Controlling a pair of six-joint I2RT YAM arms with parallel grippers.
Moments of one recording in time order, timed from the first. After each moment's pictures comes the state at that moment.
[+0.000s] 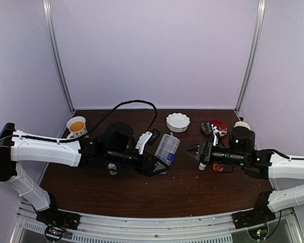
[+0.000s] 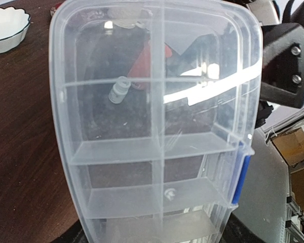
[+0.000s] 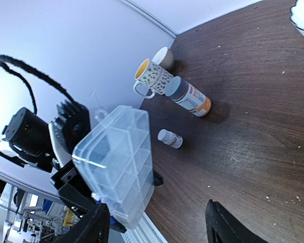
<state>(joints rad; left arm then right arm) -1.08 1.51 0.96 0.06 0.31 -0.46 0.85 1.00 0.53 0.23 -0.24 0.88</state>
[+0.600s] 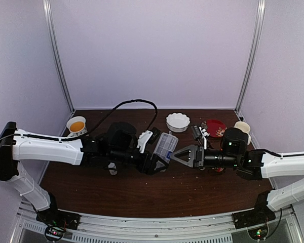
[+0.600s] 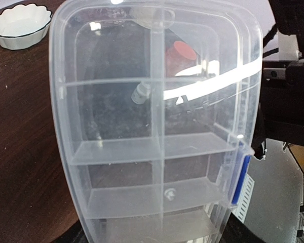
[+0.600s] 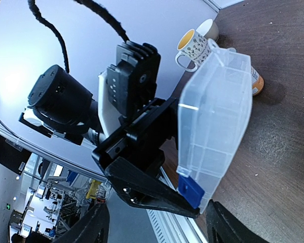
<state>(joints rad) -1.08 1.53 1.00 0.00 0.21 -0.45 0.93 1.12 0.56 0.41 -0.39 0.92</state>
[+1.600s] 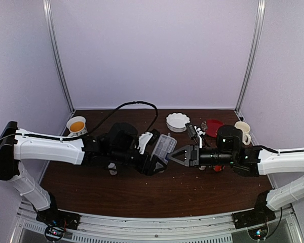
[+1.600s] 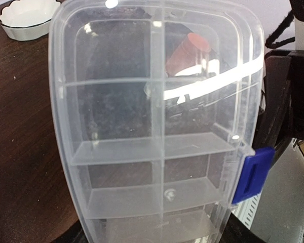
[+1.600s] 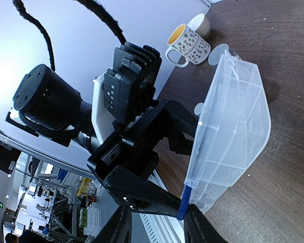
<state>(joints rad) -1.08 1.55 1.01 -0.05 0.18 -0.43 0.94 1.18 0.62 0.34 -0.38 0.89</state>
